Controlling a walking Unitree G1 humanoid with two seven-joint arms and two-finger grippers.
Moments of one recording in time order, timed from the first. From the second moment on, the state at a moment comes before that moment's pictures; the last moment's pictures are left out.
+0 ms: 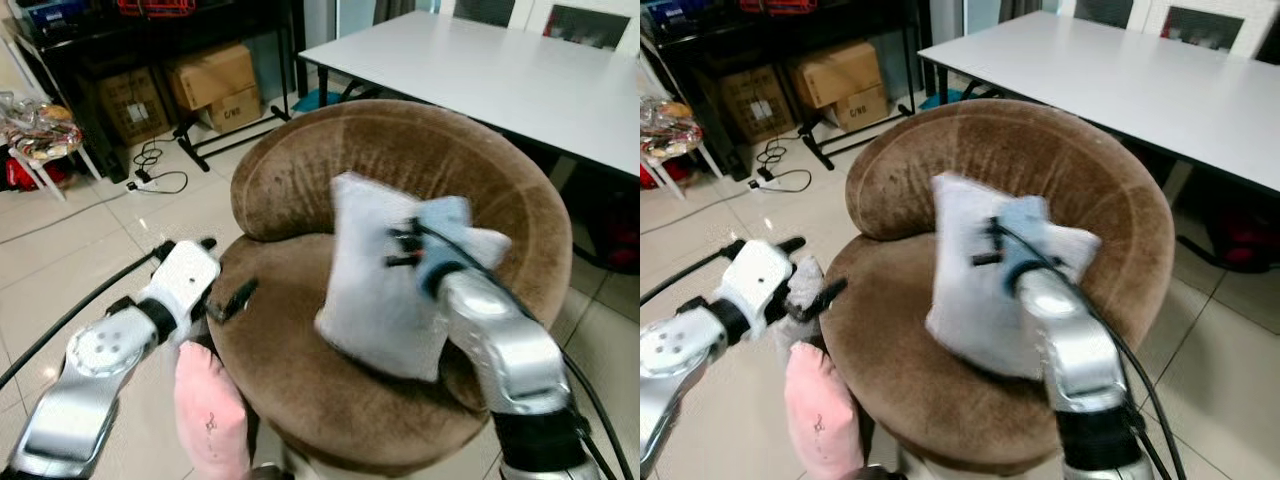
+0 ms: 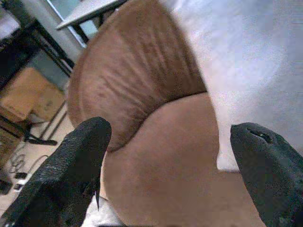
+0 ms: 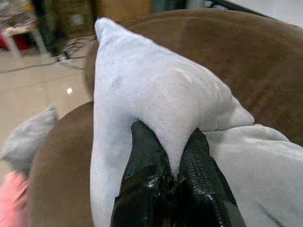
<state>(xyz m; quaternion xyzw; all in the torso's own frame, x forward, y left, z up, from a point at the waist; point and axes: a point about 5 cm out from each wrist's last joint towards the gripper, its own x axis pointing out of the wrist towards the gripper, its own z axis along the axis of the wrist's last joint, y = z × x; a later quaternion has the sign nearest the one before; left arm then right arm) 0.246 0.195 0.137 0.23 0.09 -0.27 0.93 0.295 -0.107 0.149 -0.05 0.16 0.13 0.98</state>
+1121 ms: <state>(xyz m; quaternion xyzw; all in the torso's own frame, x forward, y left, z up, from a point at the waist) 0.240 0.193 0.138 0.23 0.10 -0.31 0.92 0.372 -0.159 0.122 0.24 0.24 -0.24 0.91</state>
